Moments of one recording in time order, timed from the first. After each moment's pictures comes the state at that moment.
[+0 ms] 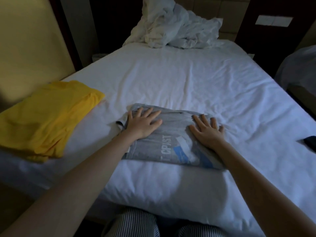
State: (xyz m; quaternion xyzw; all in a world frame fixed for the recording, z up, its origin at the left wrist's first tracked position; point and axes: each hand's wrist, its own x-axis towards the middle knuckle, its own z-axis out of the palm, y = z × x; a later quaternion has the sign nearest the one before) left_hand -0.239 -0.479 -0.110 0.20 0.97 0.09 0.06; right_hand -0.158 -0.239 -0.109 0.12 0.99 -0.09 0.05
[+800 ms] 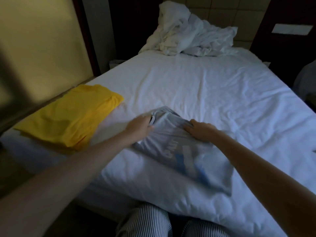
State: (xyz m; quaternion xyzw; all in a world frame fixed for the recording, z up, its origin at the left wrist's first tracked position) left_hand -0.219 -0.534 -0.084 0.17 0.98 0.14 -0.02; right_hand -0.184 -0.299 -0.074 0.02 0.99 -0.09 0.12
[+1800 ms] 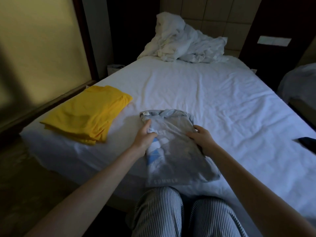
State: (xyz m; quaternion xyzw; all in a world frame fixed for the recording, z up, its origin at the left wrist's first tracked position) left_hand -0.116 -0.553 -0.083 0.00 0.75 0.66 0.07; right_hand -0.089 -0.360 -0.068 0.18 0.80 -0.57 -0.02
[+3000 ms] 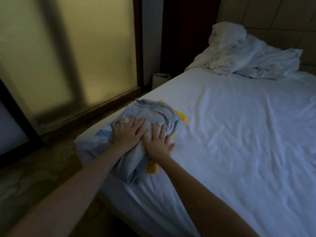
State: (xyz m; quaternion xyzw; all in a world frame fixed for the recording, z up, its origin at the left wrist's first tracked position) left_hand -0.248 -0.783 -0.098 -0.04 1.00 0.02 -0.08; right_hand -0.224 -0.652 -0.091 -0.05 0.93 -0.36 0.07
